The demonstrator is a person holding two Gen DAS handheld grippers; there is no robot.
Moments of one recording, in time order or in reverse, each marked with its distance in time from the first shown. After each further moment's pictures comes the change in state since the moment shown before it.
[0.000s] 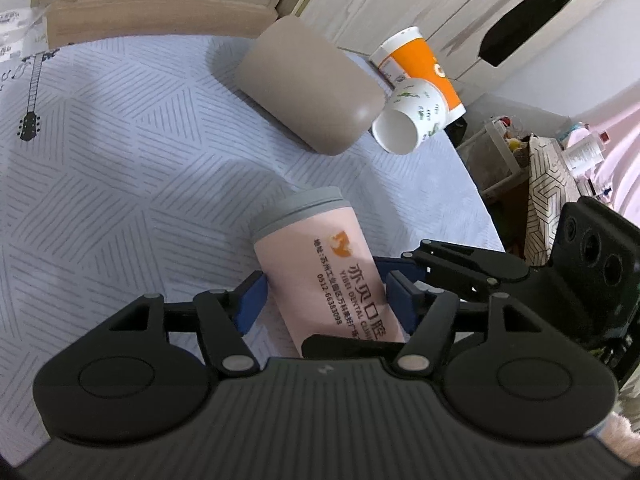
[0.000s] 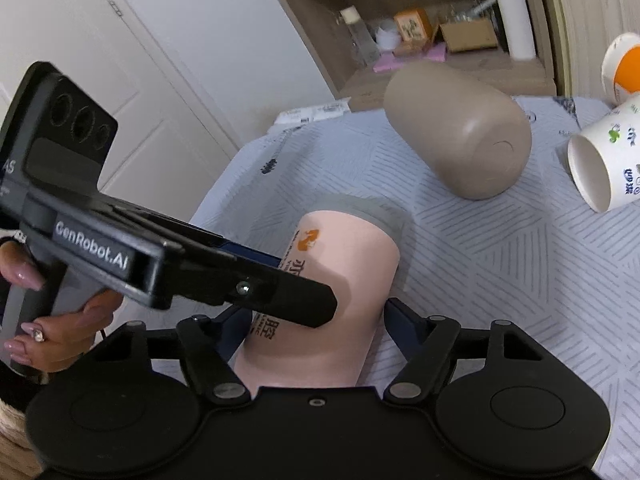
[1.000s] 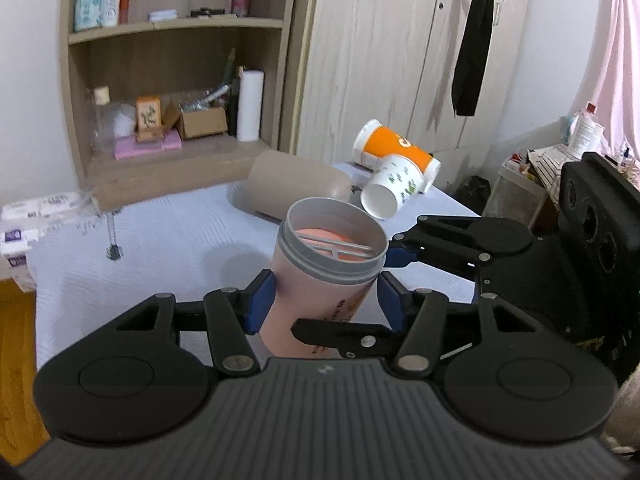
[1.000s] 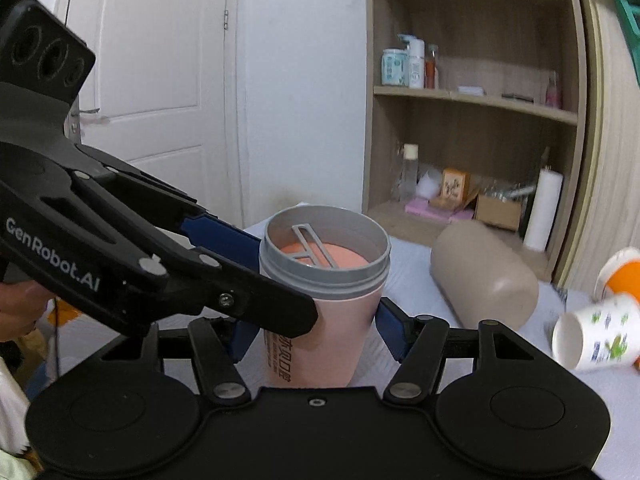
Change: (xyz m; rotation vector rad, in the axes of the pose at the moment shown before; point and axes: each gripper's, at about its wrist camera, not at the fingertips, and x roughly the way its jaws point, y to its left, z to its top) left arm -0.065 -0.058 -0.082 0.356 -0.445 0.228; right arm -0.020 0.061 -0.033 -0.505 -0.334 -0.143
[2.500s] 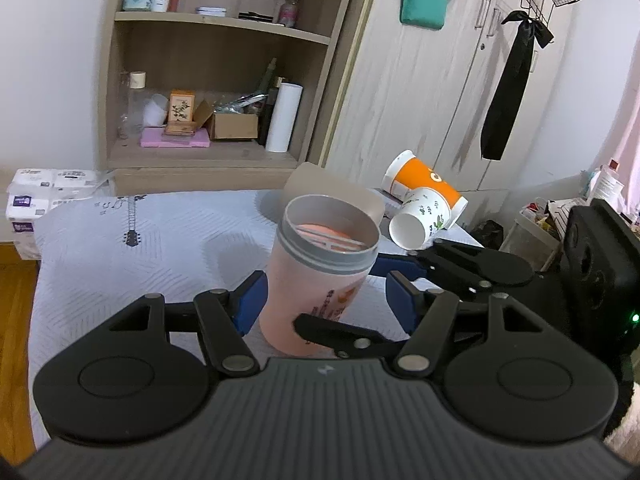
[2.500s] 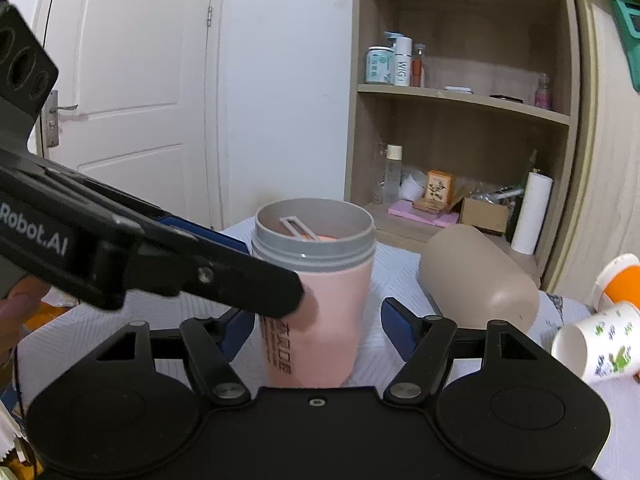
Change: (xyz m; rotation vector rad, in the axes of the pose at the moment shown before) left arm 0.001 0.026 -0.009 -0.156 -0.070 0.029; right arm 0.023 0.000 0.004 0.031 0.004 -0.052
